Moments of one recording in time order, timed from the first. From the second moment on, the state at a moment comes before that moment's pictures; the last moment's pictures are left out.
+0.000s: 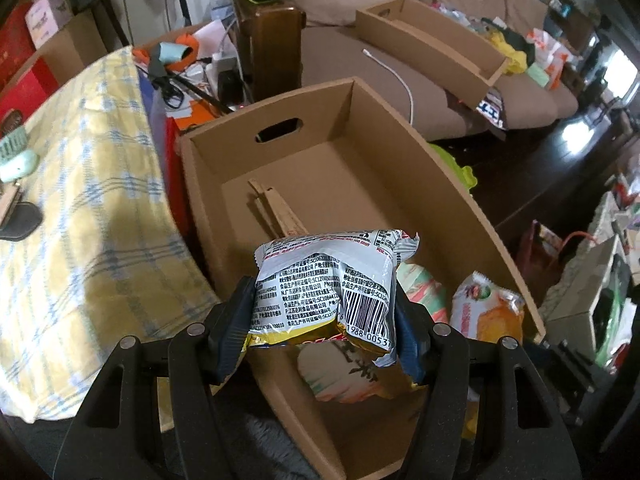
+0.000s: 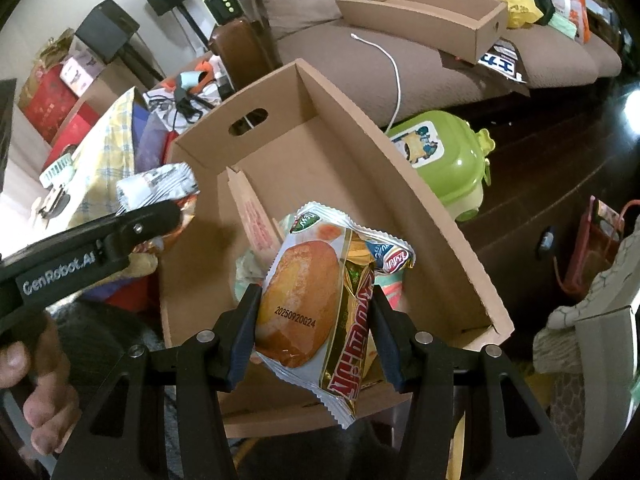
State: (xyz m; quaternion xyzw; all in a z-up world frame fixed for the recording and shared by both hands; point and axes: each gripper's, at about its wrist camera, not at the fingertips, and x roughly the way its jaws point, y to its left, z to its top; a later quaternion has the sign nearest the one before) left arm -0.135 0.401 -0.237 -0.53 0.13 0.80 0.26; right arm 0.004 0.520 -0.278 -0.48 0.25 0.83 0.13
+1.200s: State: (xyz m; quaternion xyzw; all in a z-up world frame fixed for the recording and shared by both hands) left arm -0.158 0.408 -0.273 -0.59 0.05 0.76 0.29; right arm -0.003 0.516 -0.301 -0.51 0.23 0.82 0.13
